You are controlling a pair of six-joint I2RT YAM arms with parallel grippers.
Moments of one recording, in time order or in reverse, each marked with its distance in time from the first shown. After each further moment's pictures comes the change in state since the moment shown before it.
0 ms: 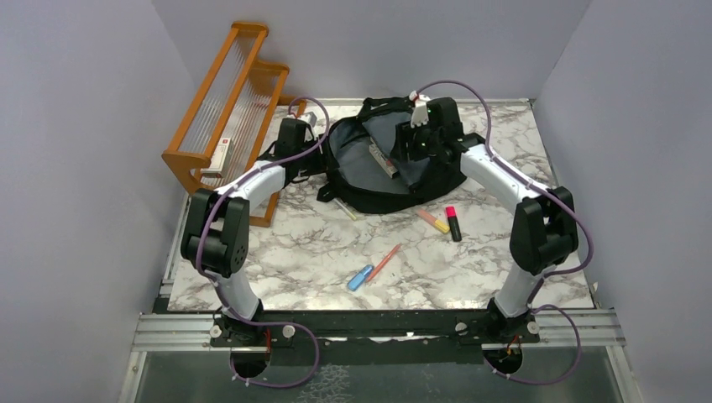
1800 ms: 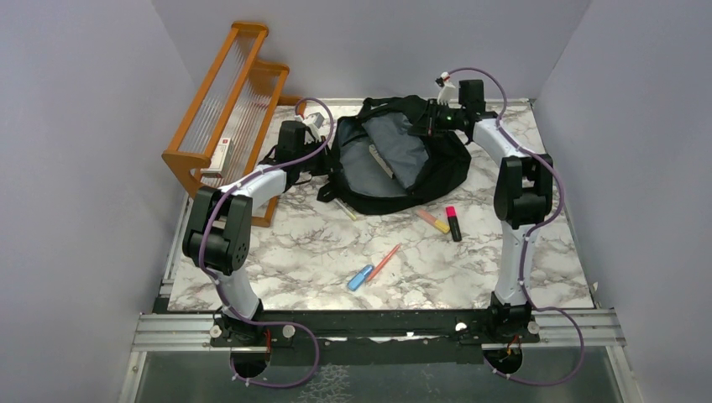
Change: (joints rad) left arm -0.005 0.029 -0.052 0.178 0.206 -0.010; right arm -0.277 0.438 0.412 0.023 -0.496 0.111
